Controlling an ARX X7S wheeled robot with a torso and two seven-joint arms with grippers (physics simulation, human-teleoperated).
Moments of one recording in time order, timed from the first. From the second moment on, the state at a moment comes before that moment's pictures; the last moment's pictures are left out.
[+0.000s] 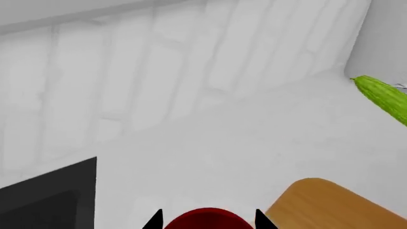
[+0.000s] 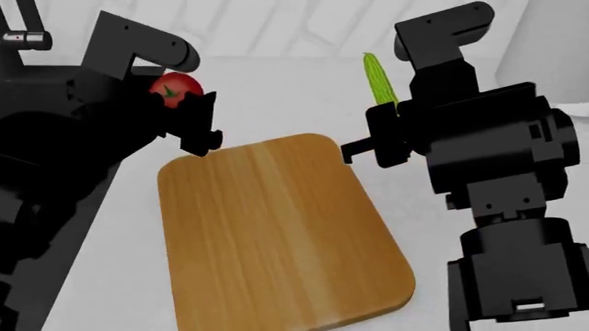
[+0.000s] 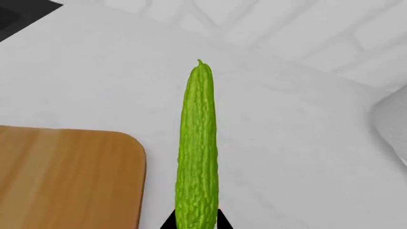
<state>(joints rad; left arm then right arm) -1.21 -0.11 0.37 -0.55 -0.26 -0.78 0.19 1.40 0.19 -0.37 0.82 0.05 1.02 -0.46</state>
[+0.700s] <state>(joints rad) -1.09 -0.11 0.42 -0.33 -0.37 -0.98 0.18 1.35 0.18 -0.35 0.77 0.08 1.03 -0.43</state>
